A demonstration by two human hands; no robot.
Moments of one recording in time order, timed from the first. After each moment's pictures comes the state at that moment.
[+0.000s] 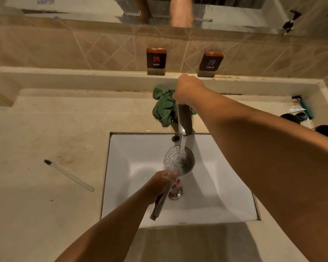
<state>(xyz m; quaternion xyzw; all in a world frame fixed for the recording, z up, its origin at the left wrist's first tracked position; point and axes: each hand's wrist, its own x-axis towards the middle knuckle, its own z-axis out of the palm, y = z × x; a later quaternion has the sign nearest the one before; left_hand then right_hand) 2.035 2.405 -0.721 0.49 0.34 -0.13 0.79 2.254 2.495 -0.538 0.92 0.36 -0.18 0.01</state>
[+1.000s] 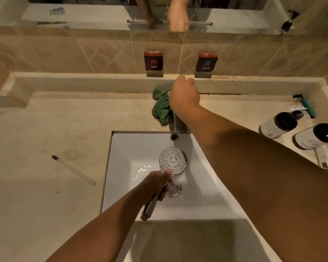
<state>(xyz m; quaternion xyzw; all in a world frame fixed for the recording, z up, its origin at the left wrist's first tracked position) 2.022 2.400 -0.694 0.53 0.42 -0.14 0.73 2.243 2.479 -0.571 0.94 0.32 -0.08 -0.12</state>
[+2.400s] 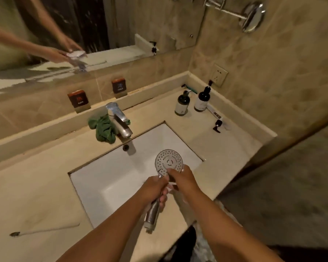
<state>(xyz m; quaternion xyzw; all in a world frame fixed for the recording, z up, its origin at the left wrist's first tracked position) 1.994 2.351 -0.627 0.58 0.21 -0.26 0.75 2.036 2.226 -0.608 0.71 -0.18 -0.23 -0.64</state>
